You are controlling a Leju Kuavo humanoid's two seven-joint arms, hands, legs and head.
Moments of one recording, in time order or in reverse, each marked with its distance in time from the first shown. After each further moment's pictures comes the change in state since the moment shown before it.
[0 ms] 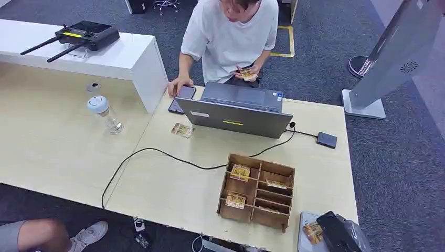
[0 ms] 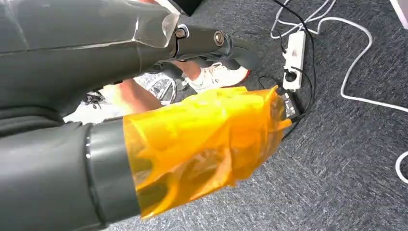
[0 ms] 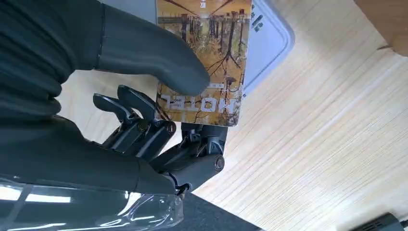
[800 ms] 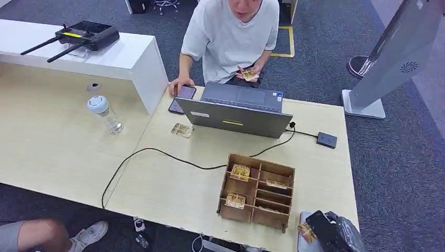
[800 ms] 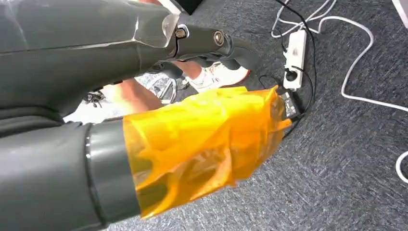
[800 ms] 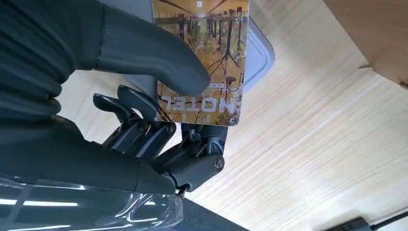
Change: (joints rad) left arm 0.000 -0.001 0.000 0.000 0.006 0.000 0.001; right arm -0.025 0.036 0.025 0.020 0.116 0.007 0.001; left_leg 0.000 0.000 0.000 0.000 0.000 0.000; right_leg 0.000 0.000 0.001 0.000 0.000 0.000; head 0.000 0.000
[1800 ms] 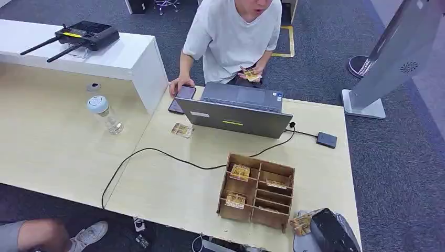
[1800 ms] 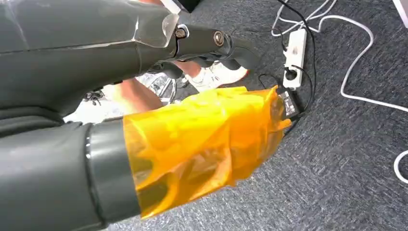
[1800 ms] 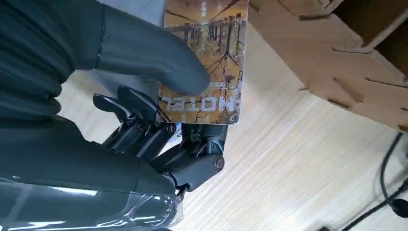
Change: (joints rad) left arm 0.000 0.001 0.000 0.000 0.014 0.003 -0.008; right arm 0.000 0.027 -0.047 -0.011 -0.211 0.077 -0.138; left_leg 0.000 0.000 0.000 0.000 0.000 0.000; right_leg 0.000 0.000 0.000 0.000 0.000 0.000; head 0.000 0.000
